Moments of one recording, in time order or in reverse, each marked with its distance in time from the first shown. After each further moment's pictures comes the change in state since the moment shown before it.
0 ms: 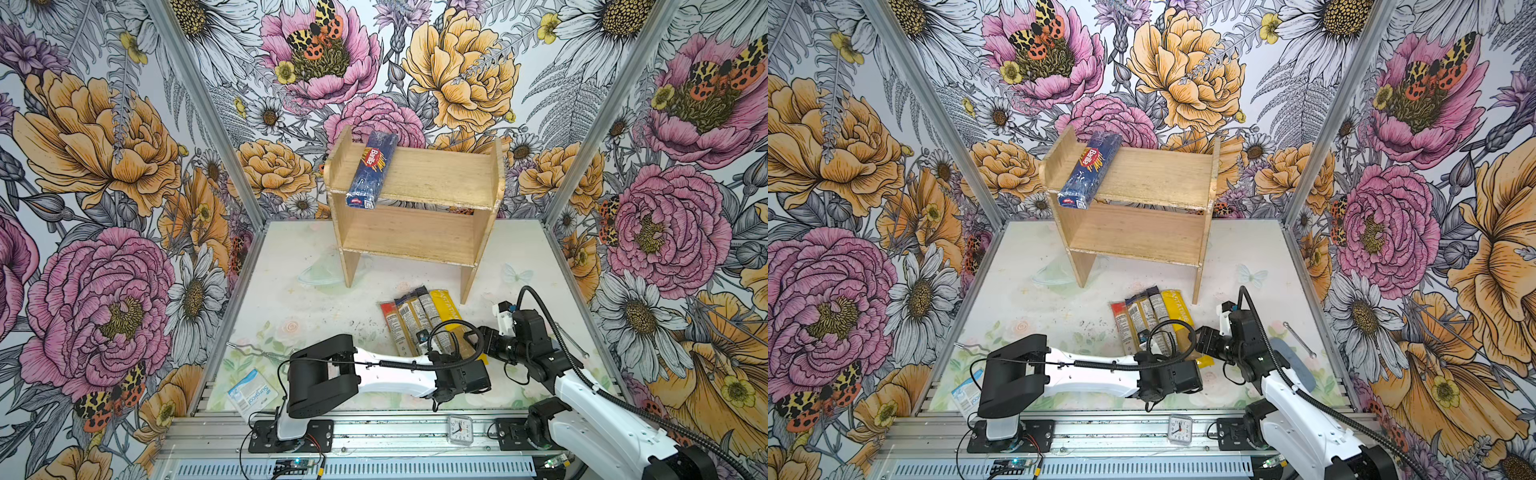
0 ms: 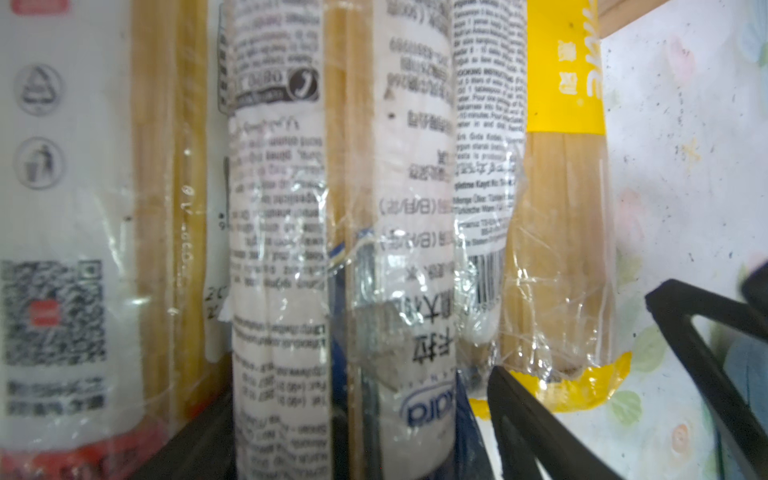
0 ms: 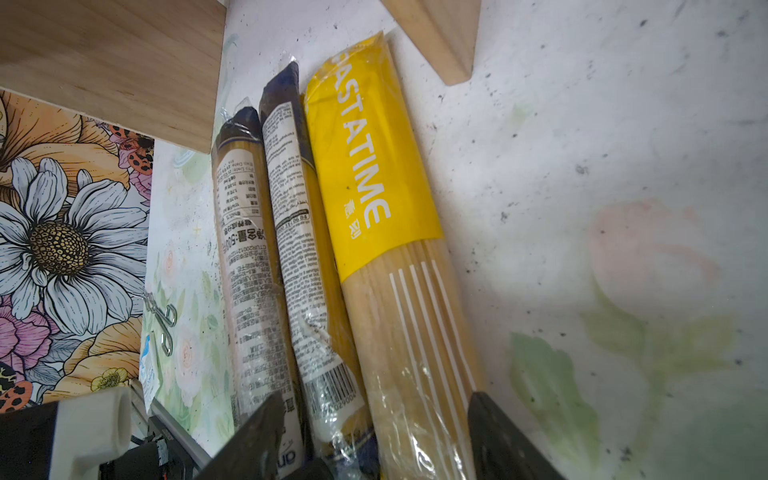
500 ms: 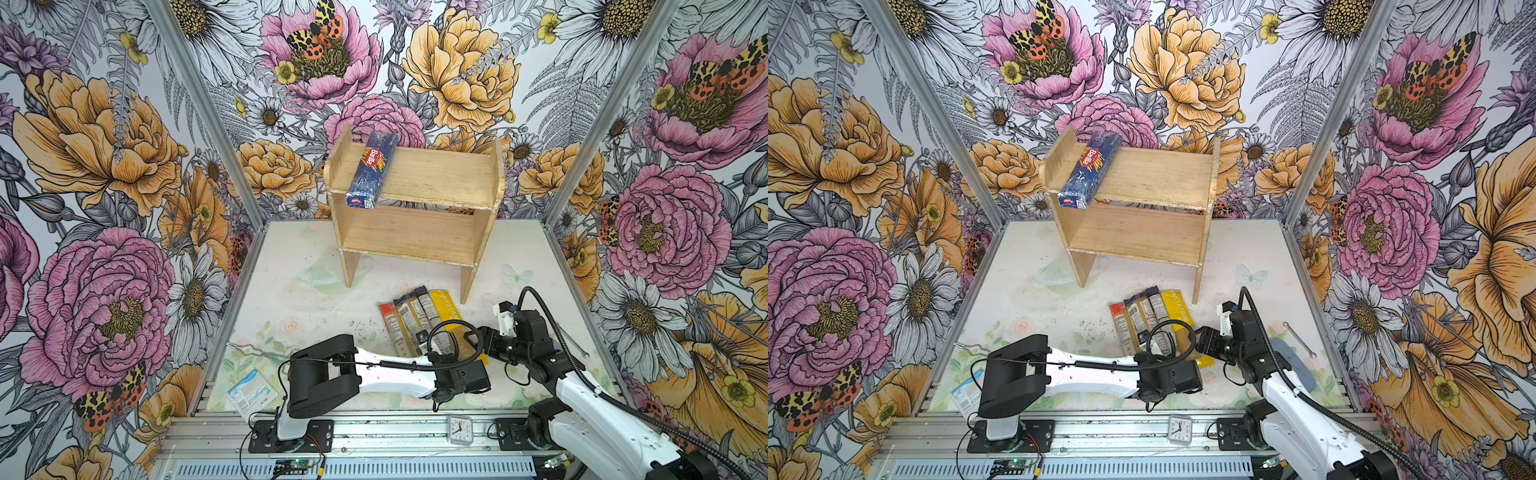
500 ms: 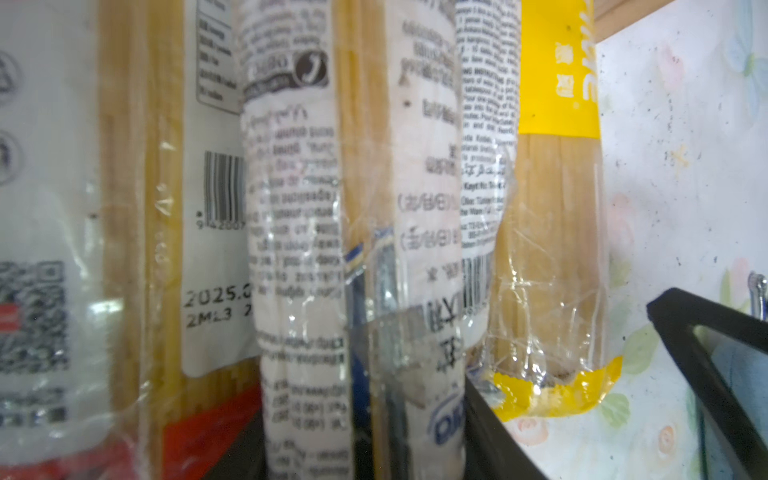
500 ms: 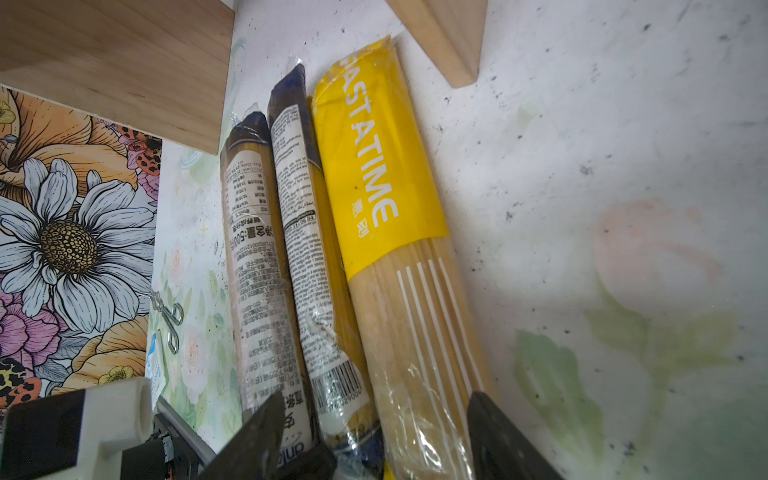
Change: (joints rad) left arm -0.001 0.000 -0.014 0.034 -0.004 -0.016; right arm 0.000 -0.023 0.000 -0.016 -0.006 0.003
